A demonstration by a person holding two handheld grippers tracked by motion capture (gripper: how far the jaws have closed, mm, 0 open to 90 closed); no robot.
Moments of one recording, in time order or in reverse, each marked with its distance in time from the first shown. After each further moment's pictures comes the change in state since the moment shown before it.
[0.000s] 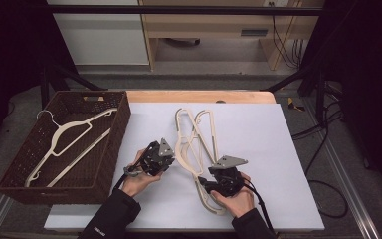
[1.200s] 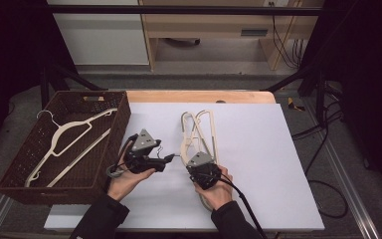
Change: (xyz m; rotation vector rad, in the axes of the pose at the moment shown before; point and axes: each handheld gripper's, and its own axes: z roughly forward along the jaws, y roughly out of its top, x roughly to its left) left arm 0.014 0.003 -0.072 -0.310 -0.030 -0.172; right arm 0.021 0.021 0.055 0.036 -0.134 -0.211
